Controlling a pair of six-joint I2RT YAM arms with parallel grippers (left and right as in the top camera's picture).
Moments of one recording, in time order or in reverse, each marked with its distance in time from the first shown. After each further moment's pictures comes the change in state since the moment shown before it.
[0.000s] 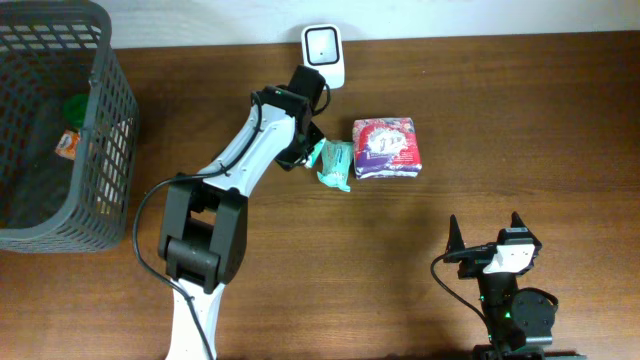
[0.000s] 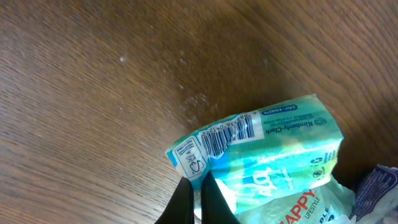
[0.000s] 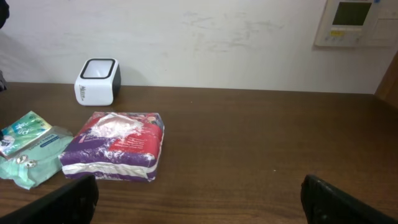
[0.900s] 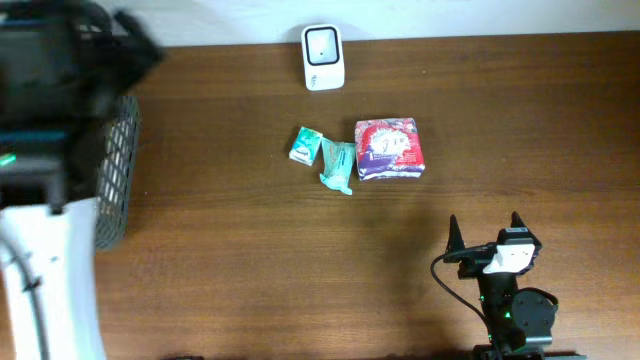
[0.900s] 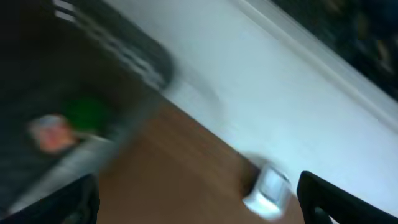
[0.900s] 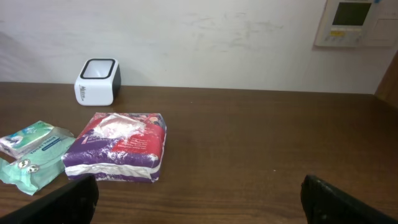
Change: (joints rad) left arm 0.457 -0.742 0.126 -0.003 -0.096 0.492; right arm 0.000 0.000 0.000 0.000 0.000 -0.001
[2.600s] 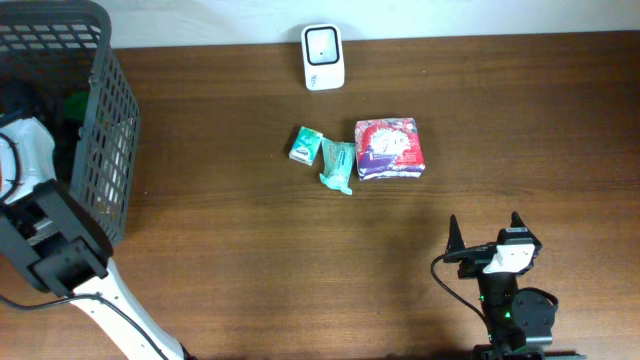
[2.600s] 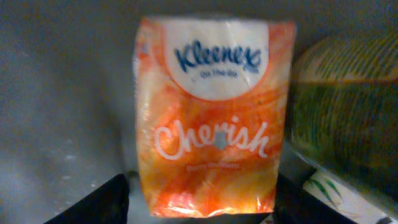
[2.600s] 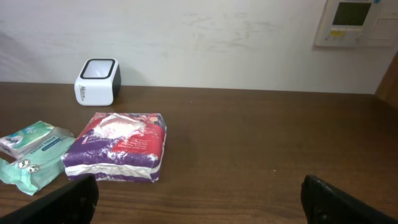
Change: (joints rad) left arm 0.494 0.841 -0.003 0.076 0.189 0.080; right arm 0.000 0.000 0.000 0.000 0.000 0.001
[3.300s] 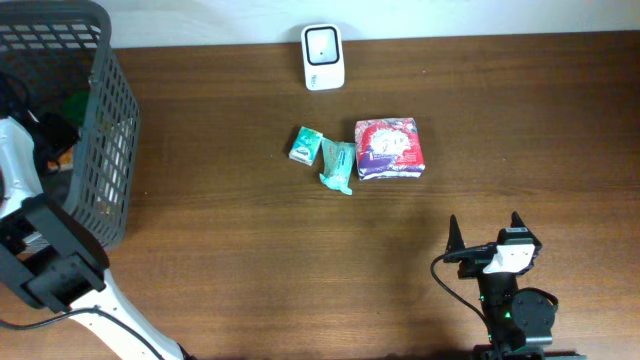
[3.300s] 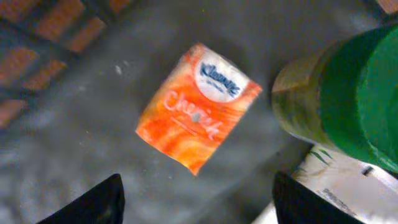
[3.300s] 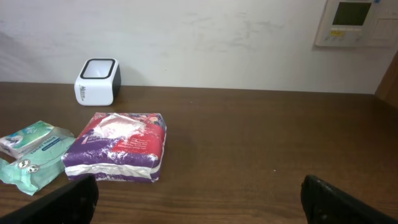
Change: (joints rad) left arm 0.031 -0.114 0.005 -0.020 -0.079 0.289; right arm 0.000 0.000 0.000 0.000 0.000 0.000
